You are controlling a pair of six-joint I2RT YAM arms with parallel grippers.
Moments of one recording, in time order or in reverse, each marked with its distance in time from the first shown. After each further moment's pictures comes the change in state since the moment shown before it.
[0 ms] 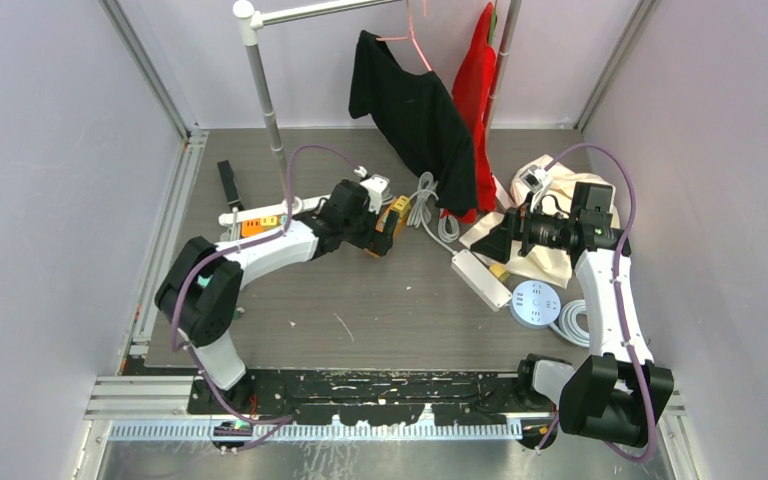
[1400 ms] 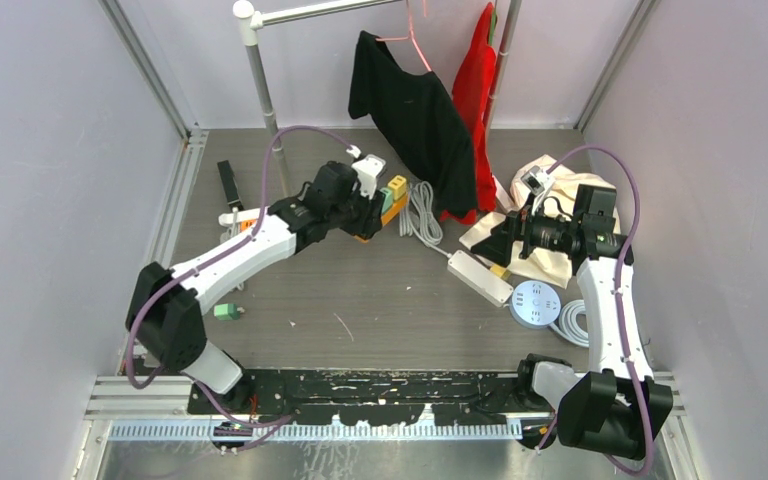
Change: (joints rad) left arm -0.027 -0.126 0.174 -0.229 -0.022 0.068; right arm 0.000 -0.058 -0.003 -0.004 0.000 -0.008
